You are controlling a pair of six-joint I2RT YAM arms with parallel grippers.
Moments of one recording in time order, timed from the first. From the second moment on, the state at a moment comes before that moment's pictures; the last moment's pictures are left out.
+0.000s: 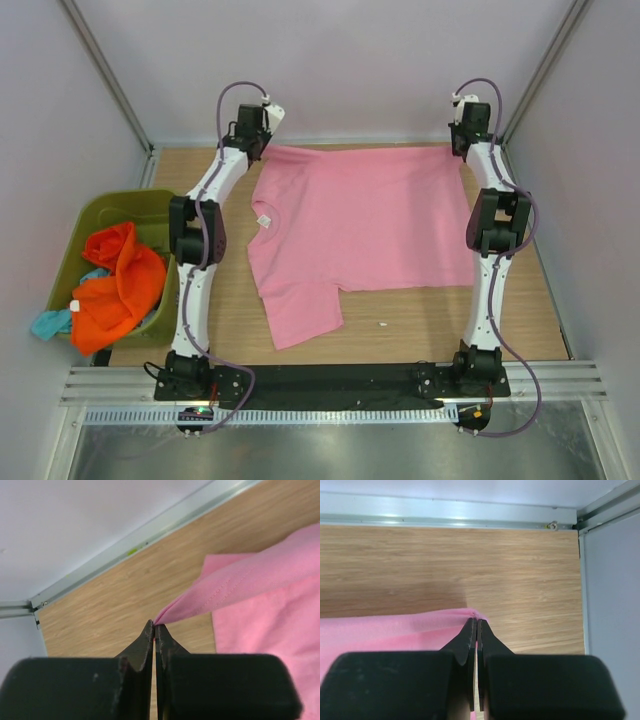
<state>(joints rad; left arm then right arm) -0.22 2.42 2.22 -0.40 -0.21 0.46 -0.10 2.49 2.26 -0.38 0.14 -0.24</state>
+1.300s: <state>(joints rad) -0.28 1.88 1.70 -0.63 -0.10 0.33 -0.17 2.02 1.59 -0.32 0.07 -0.24</state>
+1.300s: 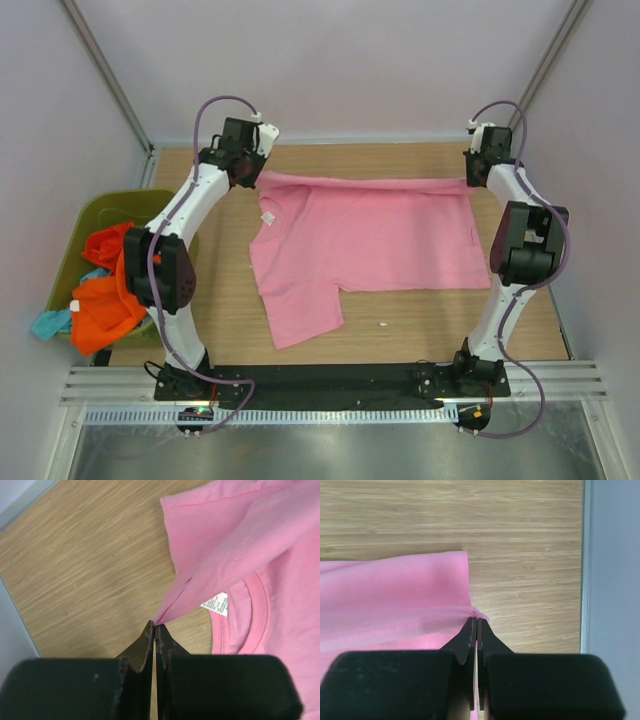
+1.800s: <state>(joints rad) -0.32 1.81 1.50 -0.67 -0.07 0.28 -0.17 1.99 1.49 -0.32 0.06 -0.24</state>
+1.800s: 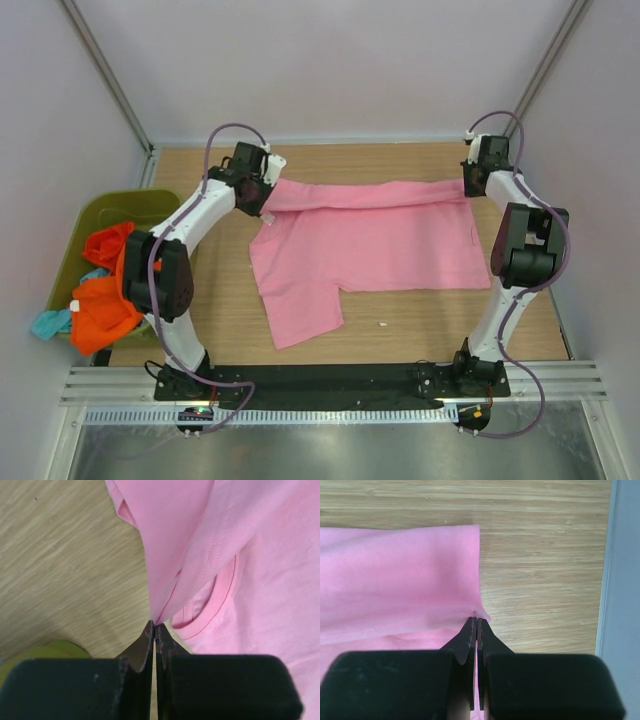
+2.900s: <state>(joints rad) -0.33 1.84 1.70 -0.75 0.01 0.22 -0.16 1.89 1.73 -0.58 -0.06 -0.21</state>
